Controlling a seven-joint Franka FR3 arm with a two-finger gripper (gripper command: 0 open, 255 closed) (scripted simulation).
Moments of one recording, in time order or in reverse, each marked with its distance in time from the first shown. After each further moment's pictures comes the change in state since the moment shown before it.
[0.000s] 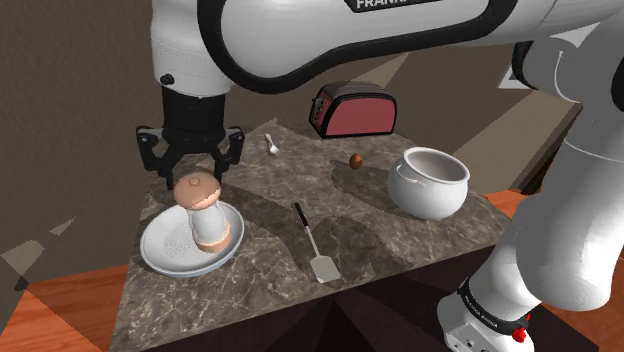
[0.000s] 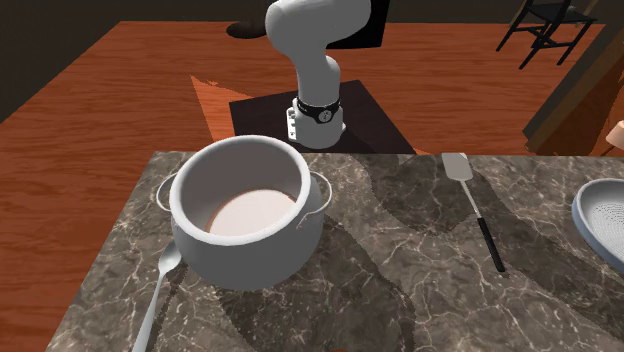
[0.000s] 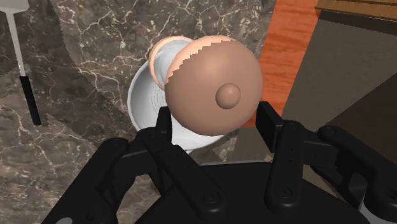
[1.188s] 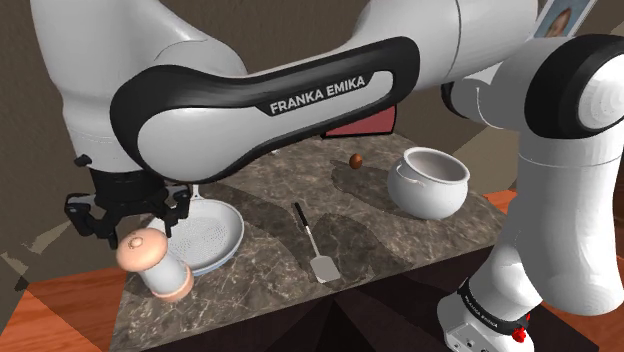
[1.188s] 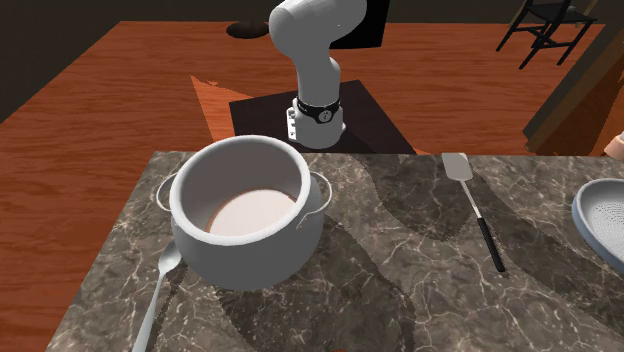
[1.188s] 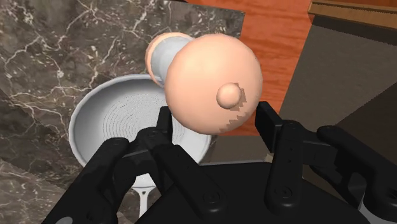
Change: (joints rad) arm 0.179 0.289 -0.010 0.192 -0.184 0.049 0.189
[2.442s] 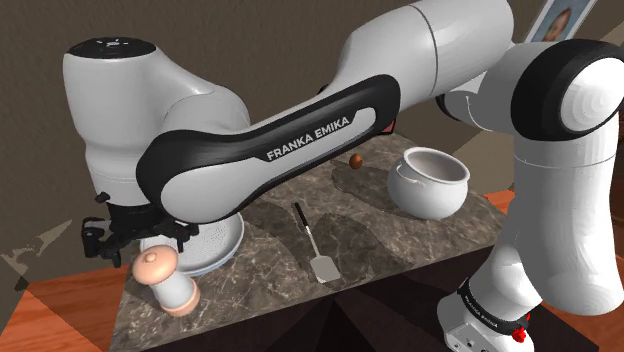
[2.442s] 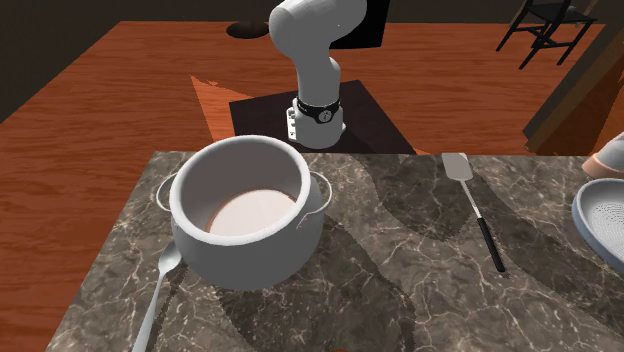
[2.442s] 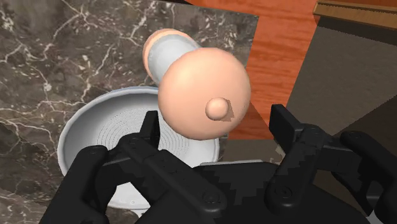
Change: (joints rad) arm -0.003 0.030 -0.014 -0.089 -0.025 0.114 0.020
